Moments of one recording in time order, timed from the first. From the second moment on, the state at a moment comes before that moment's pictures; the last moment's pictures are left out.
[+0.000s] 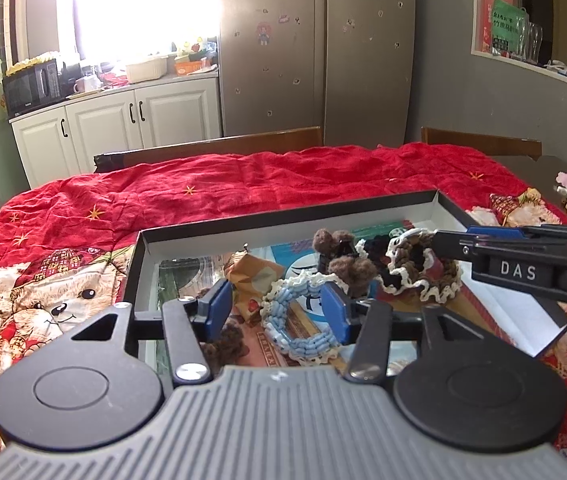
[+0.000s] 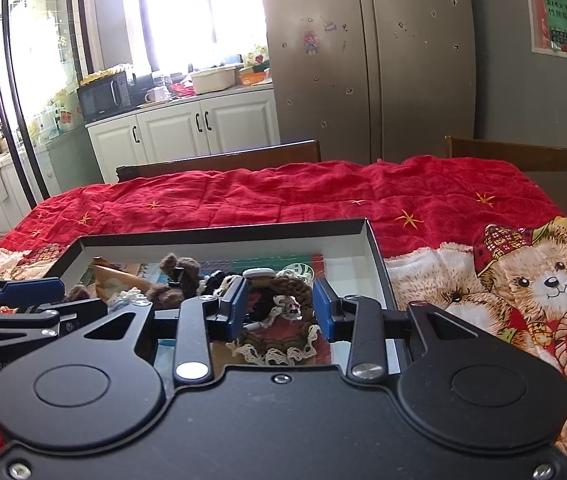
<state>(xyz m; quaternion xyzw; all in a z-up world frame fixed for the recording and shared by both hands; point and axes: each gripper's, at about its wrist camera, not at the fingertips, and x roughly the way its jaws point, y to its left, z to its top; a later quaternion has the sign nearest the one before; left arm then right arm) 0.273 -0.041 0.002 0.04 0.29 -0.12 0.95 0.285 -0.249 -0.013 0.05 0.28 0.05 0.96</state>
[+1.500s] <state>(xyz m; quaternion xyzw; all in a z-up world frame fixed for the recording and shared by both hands) 0.201 -0.017 0.054 0.03 0.24 -0.12 0.96 0.186 -0.226 0.048 -0.01 0.25 0.09 0.96</state>
